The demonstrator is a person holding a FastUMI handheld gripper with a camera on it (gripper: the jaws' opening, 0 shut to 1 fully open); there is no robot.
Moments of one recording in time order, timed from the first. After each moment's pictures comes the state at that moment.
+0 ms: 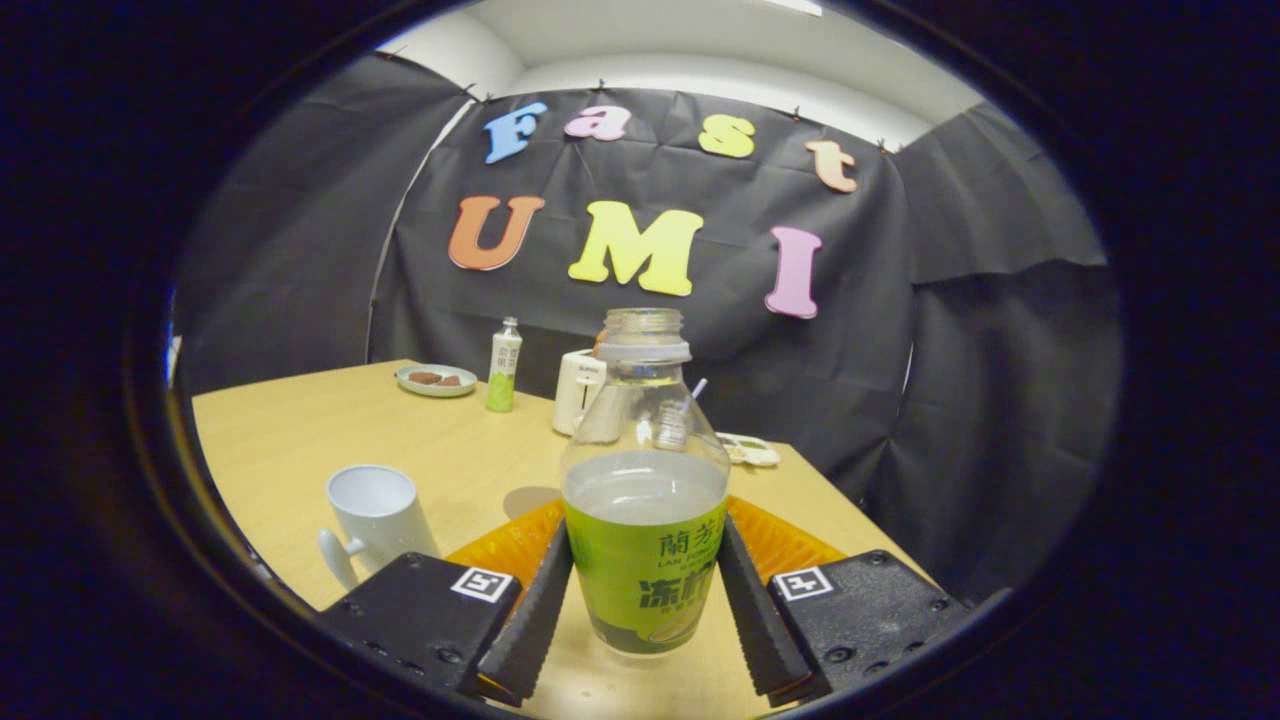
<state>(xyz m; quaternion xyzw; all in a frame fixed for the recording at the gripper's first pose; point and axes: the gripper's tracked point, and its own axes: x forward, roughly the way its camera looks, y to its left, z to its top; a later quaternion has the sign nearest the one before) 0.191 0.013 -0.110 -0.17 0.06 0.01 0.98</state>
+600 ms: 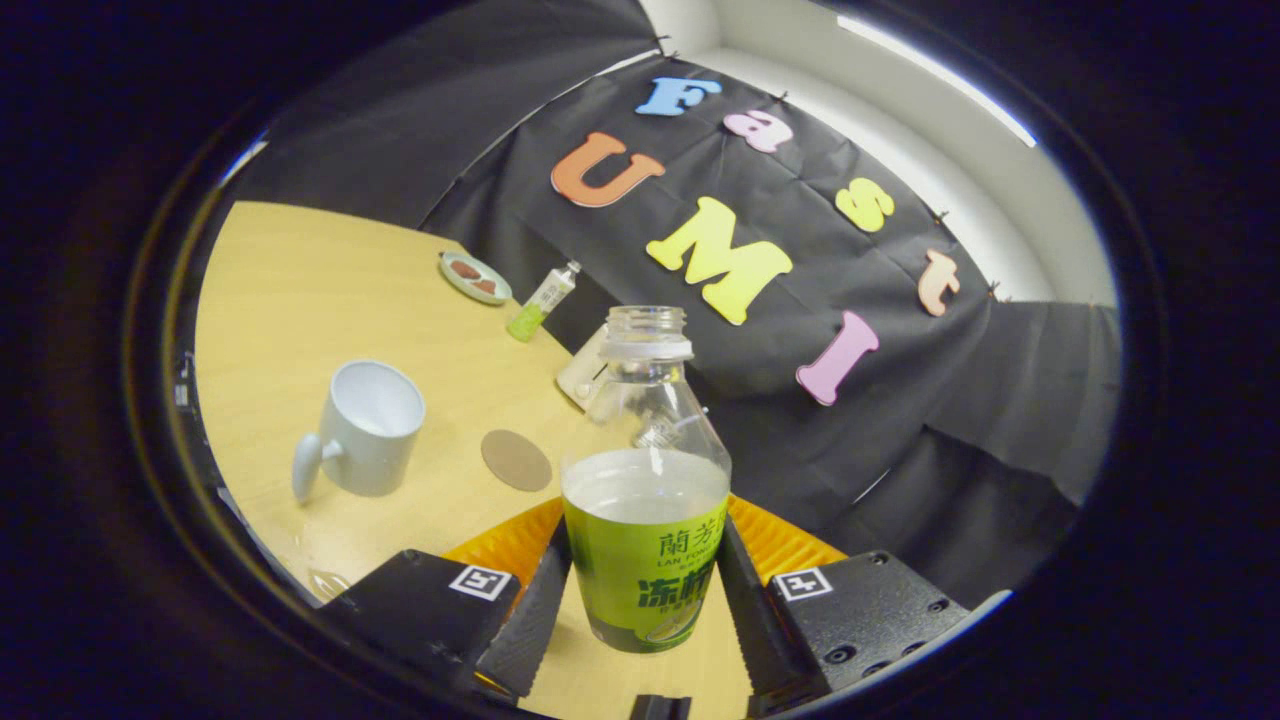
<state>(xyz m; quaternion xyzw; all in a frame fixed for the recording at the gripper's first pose) 0.175 0.027 -0.084 -0.43 0.09 -0.01 0.90</state>
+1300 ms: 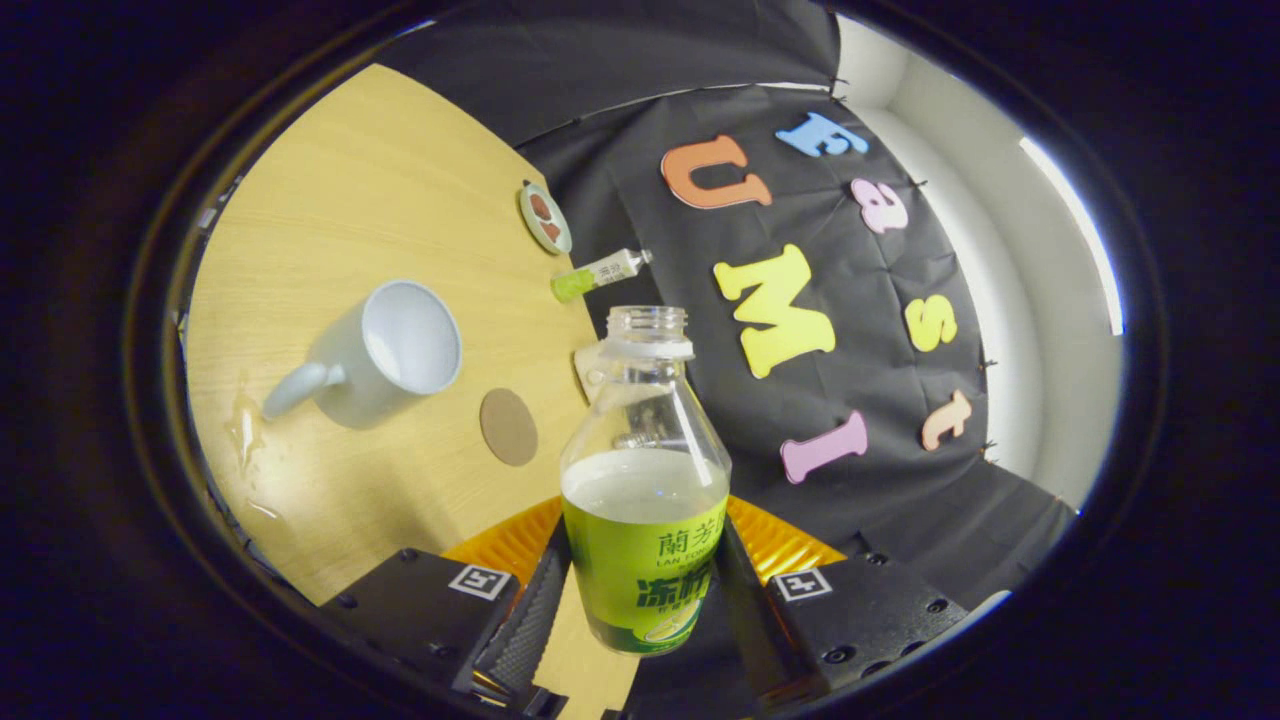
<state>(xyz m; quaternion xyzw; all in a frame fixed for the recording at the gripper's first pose) 0.182 0.068 -0.077 -0.63 0.08 -0.03 0.77</state>
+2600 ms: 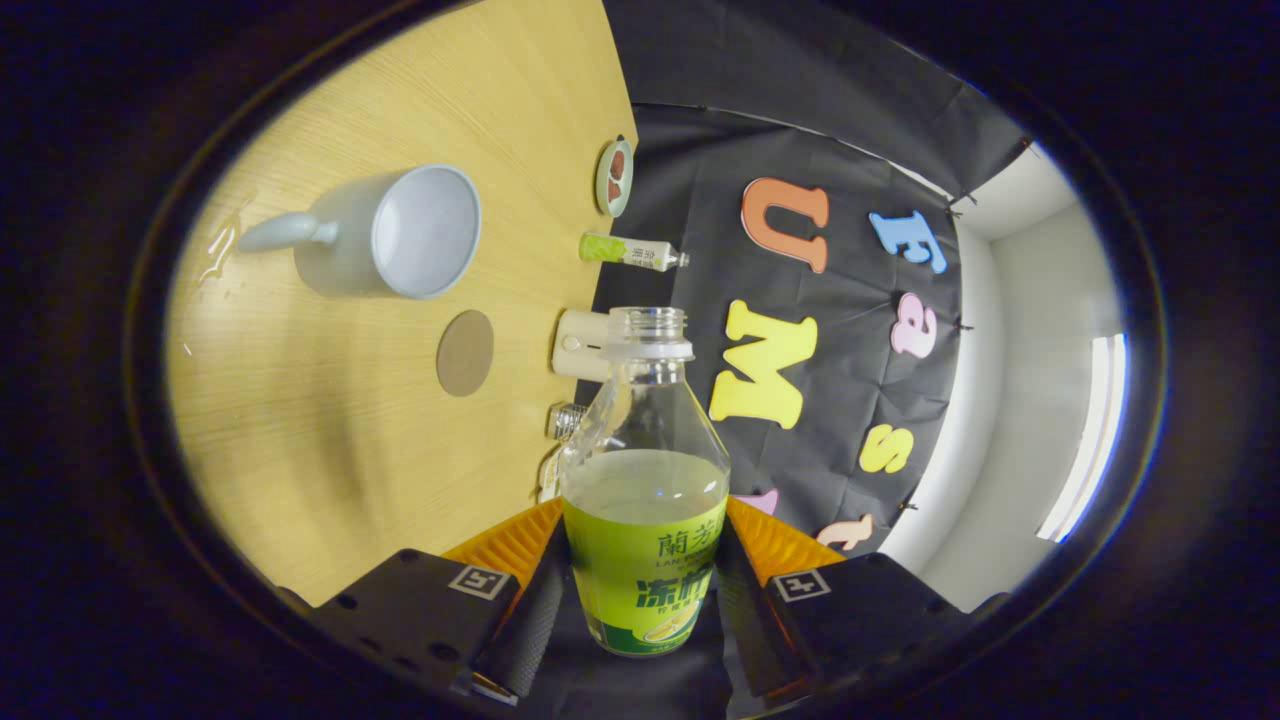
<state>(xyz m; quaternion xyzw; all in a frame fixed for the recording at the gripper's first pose) 0.195 0.081 -0.032 -0.80 0.05 -0.09 0.60</state>
